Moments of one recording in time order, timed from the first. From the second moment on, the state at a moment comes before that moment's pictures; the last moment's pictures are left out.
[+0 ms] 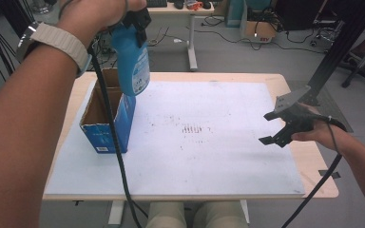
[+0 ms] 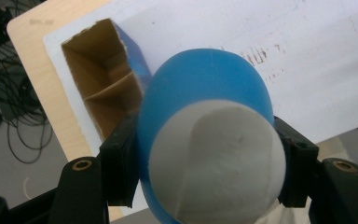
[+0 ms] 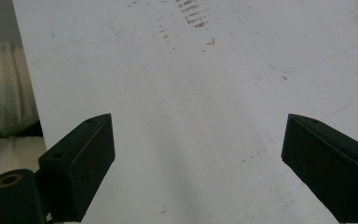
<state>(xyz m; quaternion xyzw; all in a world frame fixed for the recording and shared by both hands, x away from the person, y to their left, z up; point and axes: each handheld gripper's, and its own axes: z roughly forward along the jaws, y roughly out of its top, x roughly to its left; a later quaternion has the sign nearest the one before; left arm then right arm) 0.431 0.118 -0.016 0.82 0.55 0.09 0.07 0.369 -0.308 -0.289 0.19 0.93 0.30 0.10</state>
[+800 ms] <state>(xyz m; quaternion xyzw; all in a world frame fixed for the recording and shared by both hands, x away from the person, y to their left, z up) 0.446 0.191 -0.046 0.73 0.68 0.10 0.06 0.372 -0.321 -0.292 0.21 0.92 0.30 0.12</state>
